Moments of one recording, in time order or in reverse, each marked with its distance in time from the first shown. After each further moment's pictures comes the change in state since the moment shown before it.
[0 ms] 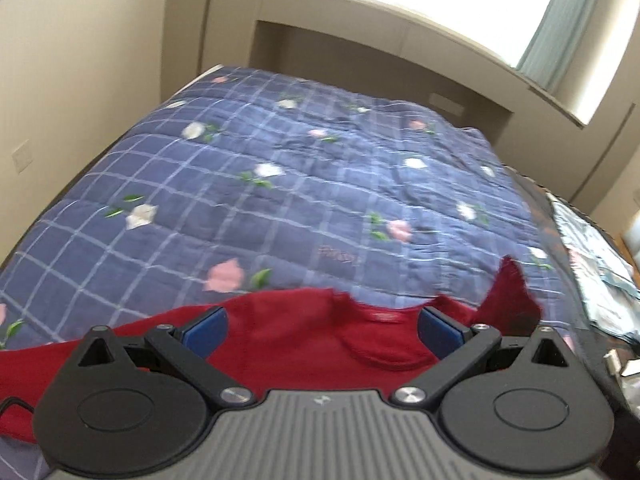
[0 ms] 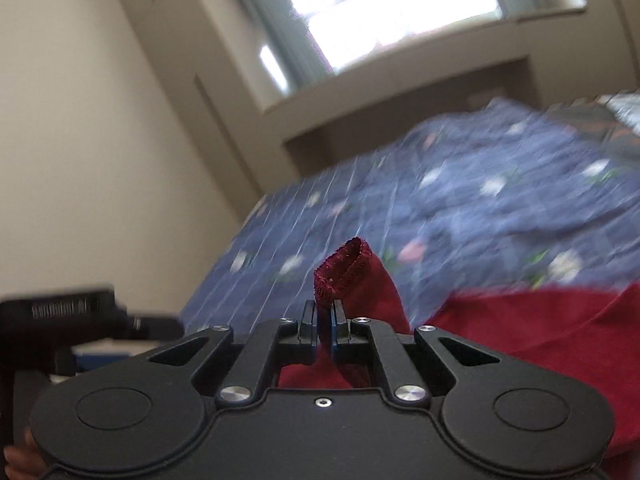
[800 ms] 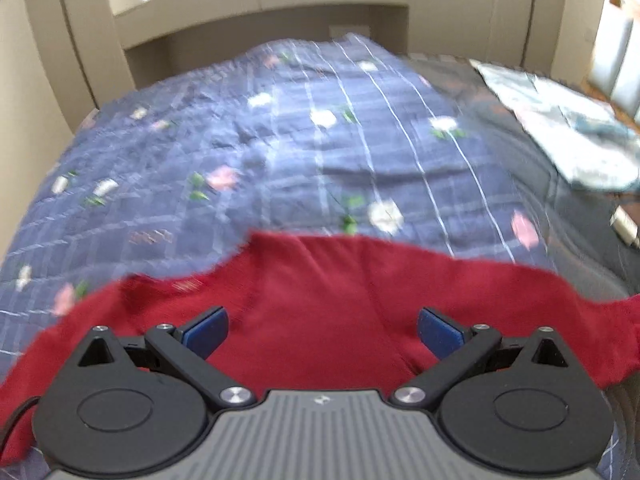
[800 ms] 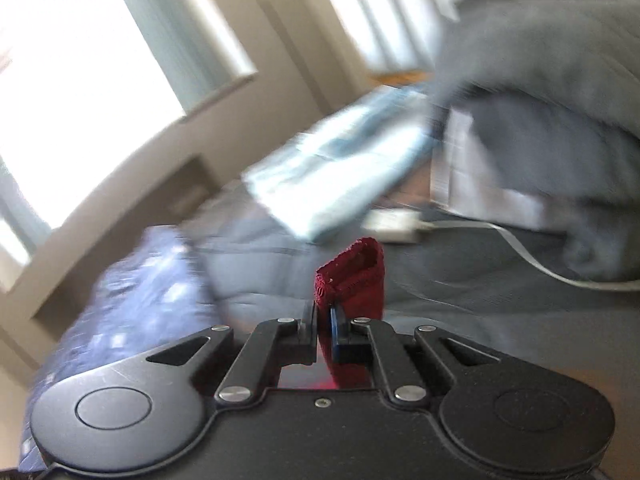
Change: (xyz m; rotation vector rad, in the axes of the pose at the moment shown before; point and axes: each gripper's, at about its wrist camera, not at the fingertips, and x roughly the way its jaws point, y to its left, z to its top) left arm 0.070 -0.266 -0.091 0.415 0.064 0.046; right arm -0.242 -0.304 0.027 0.414 -0.361 -0.622
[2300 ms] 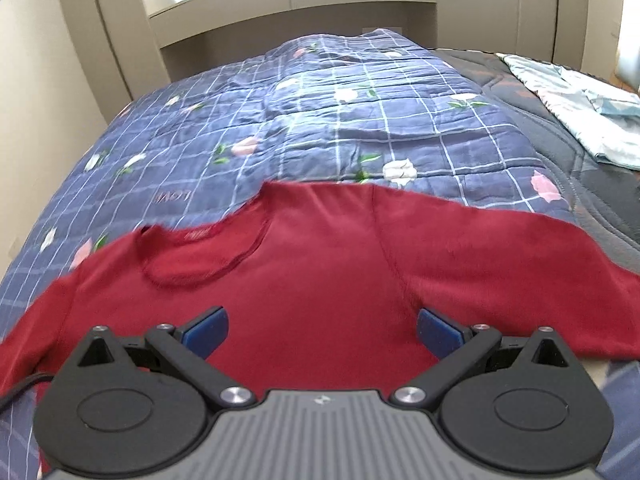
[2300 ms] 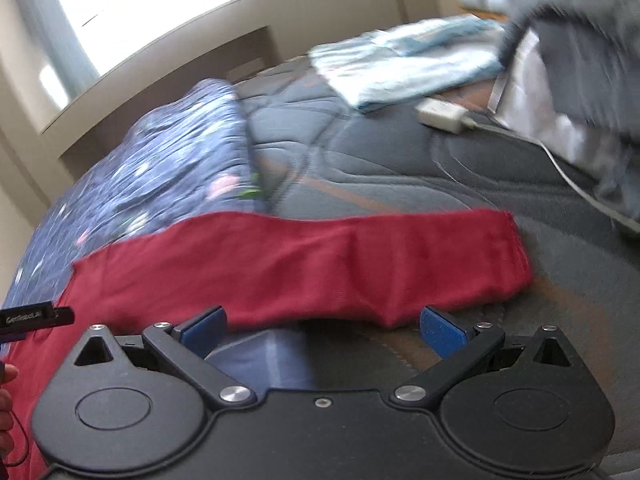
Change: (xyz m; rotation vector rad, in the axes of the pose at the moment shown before) left arm 0.023 -0.041 -0.059 -0.010 -0.017 0.127; right arm -0.008 -0.050 -0.073 -0.190 0.321 -0.015
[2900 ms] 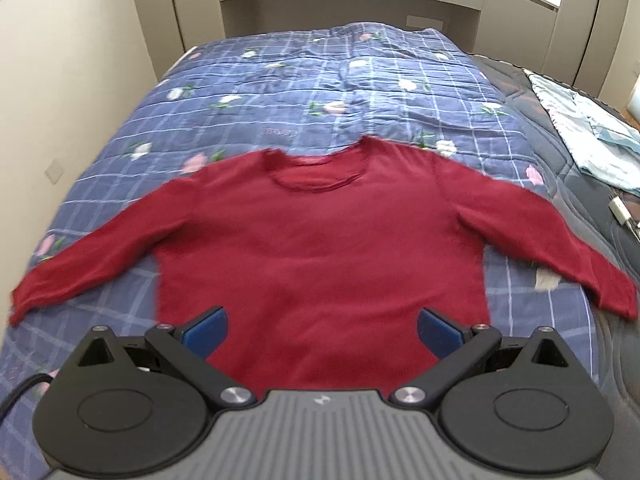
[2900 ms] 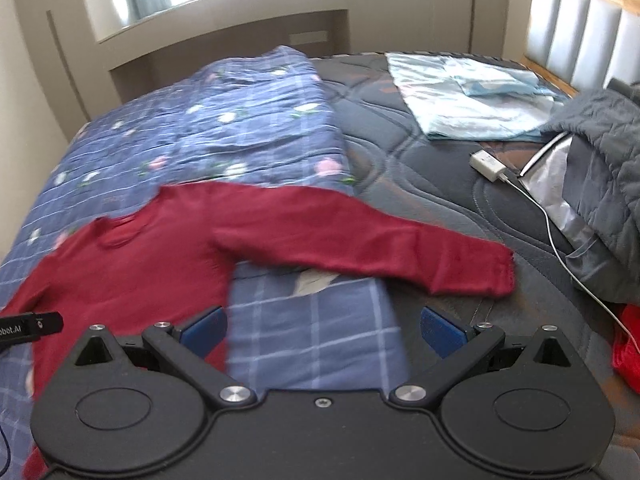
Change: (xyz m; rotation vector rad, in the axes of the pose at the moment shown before) left arm -0.161 0.114 -0.061 -0.167 0.114 -0.030; right arm -0.127 0.119 0.000 -0.342 0.100 -0.023
